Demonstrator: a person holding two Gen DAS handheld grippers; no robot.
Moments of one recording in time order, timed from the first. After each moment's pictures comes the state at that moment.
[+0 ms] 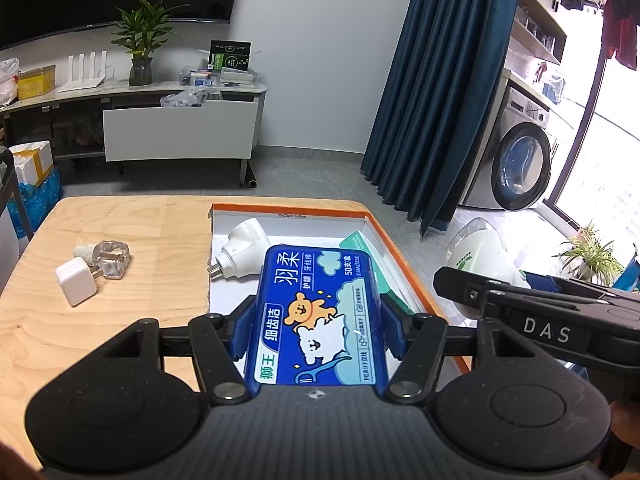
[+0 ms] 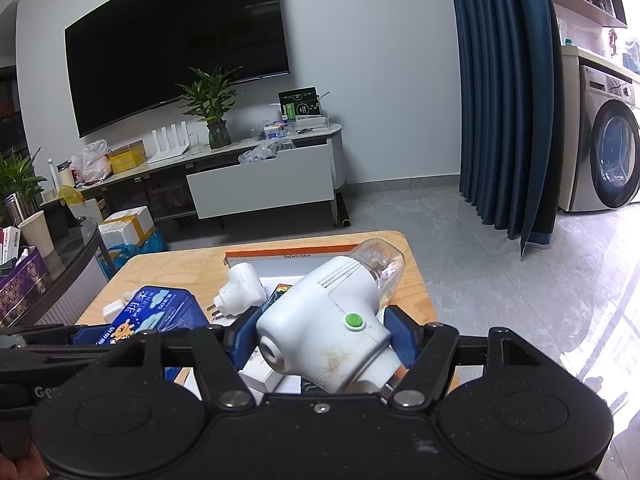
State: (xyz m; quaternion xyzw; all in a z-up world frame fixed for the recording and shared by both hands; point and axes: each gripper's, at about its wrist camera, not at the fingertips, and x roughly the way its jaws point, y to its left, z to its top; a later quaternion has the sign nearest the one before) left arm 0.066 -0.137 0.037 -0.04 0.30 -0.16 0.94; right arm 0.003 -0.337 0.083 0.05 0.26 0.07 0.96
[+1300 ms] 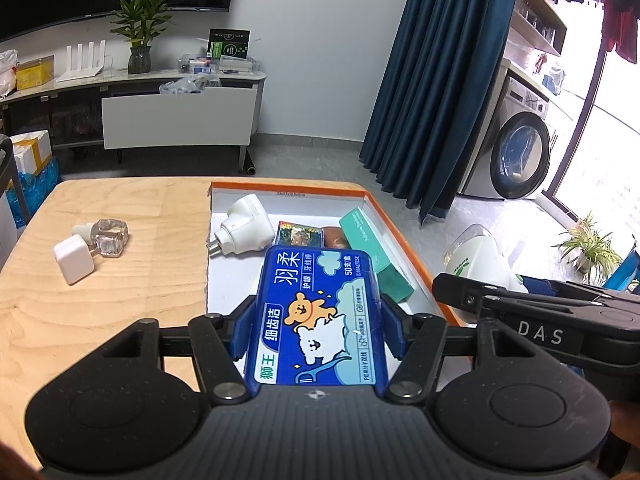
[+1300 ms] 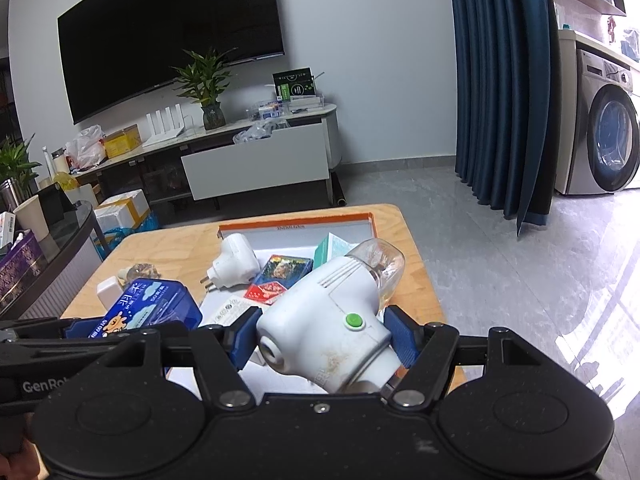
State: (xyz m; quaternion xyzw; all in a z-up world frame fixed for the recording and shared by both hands) left arm 0.056 -0.136 0.023 -0.04 0.32 -0.16 0.93; right arm -0.008 -0.339 0.061 0.05 0.29 0.06 0.95
